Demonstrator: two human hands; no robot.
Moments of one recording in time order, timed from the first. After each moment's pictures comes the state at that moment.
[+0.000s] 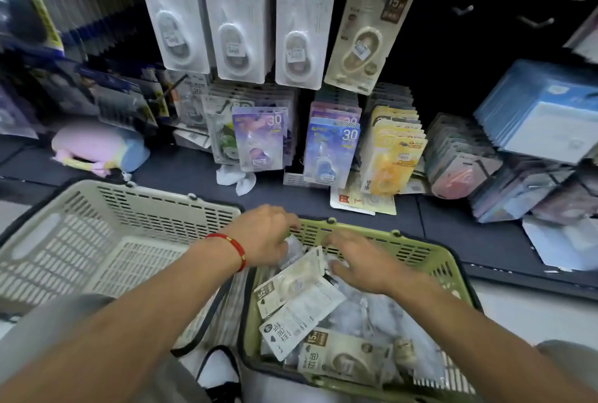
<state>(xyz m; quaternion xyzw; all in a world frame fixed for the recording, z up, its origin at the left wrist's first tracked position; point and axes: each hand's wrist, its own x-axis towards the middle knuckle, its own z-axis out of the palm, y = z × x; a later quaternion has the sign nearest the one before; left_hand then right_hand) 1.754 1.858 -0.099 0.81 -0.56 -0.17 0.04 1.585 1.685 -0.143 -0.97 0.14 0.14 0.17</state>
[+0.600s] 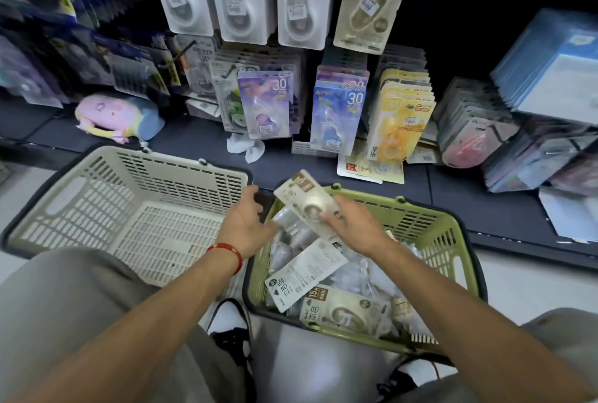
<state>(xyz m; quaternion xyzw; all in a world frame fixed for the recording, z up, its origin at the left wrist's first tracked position) 1.707 1.898 -0.143 0.89 -0.20 -0.23 0.35 1.586 1.695 -0.182 -0.92 0.22 -0.01 0.33</state>
